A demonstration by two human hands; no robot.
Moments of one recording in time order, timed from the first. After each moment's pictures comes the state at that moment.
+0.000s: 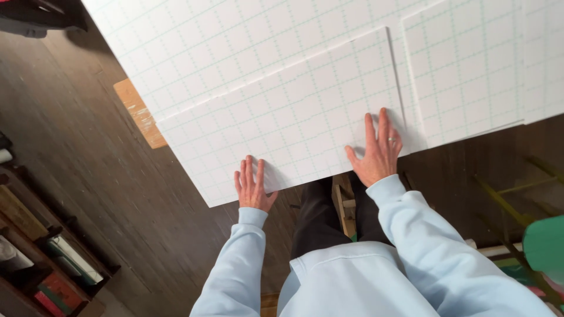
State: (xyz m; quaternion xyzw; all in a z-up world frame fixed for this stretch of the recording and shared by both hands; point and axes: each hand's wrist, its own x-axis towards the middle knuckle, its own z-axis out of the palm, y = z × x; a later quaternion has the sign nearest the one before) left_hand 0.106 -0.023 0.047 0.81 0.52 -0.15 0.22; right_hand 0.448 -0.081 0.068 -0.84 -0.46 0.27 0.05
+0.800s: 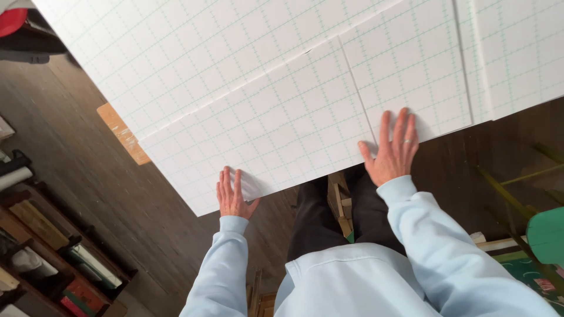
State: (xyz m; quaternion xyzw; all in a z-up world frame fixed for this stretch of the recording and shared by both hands) left_hand 0.119 -0.023 0.062 0.81 0.53 -0.12 0.22; right_hand 0.528 -0.125 0.057 -0.86 -0.46 0.23 0.09
